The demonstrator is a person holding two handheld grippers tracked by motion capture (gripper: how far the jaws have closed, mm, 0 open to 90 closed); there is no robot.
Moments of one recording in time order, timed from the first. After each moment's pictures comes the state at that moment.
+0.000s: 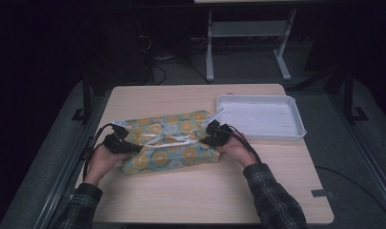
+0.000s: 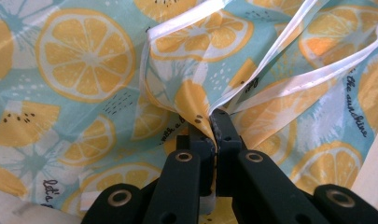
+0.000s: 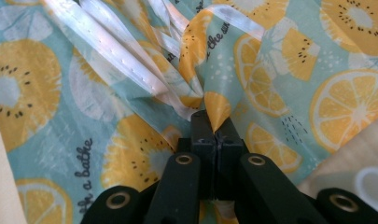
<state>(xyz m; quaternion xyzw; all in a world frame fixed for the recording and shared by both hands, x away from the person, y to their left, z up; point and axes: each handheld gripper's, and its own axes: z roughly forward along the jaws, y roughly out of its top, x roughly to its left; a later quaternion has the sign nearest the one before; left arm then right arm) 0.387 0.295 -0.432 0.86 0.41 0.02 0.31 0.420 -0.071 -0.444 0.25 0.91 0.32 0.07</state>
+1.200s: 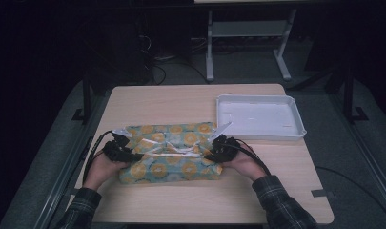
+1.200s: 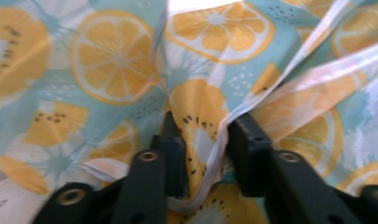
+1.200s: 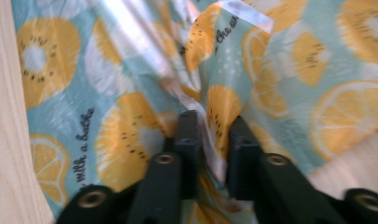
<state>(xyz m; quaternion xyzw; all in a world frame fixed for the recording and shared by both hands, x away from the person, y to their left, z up) 0.368 0.295 -0.438 0.87 0.39 0.04 0.31 0.366 -0.088 -0.439 0.24 0.92 0.32 0.04</state>
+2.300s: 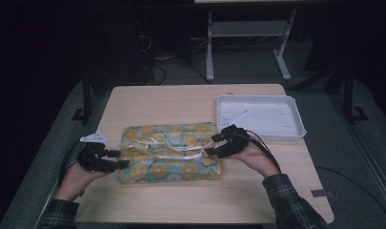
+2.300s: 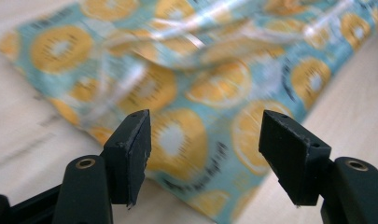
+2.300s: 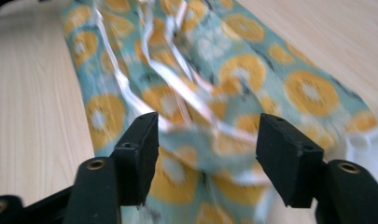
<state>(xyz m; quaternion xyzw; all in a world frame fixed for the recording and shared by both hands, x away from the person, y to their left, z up) 0.311 0.332 -0.401 0.84 0.39 0.04 0.37 0.362 -0.108 -0.391 0.25 0.88 0.40 0.04</state>
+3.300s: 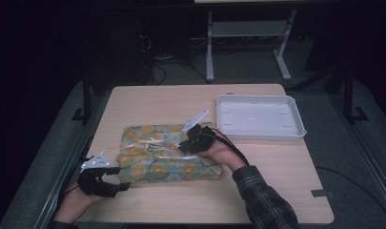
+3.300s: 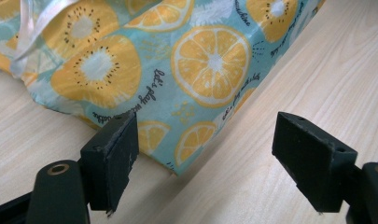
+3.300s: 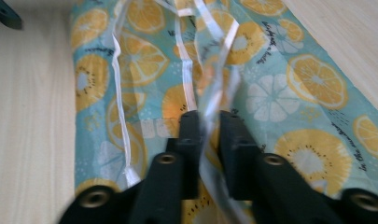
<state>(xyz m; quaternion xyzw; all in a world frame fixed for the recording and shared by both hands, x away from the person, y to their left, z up) 0.262 0.327 -0.424 0.86 0.36 0.07 0.36 0.387 -0.018 -0.408 0.16 0.91 0.38 0.03</state>
